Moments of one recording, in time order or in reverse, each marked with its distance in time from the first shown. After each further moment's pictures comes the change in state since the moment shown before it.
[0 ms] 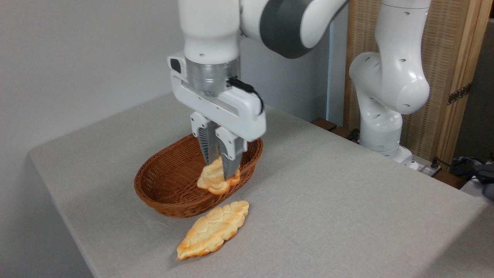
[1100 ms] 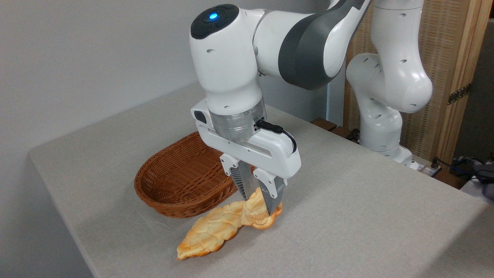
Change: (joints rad) arm 0.111 0.092 -0.013 -0.019 0.095 -0.055 0.040
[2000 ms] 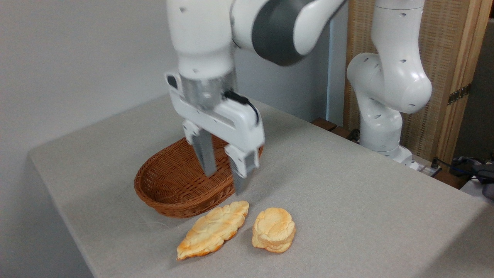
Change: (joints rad) arm -0.027 -0.015 -0.083 0.098 -0.077 0.005 0.000
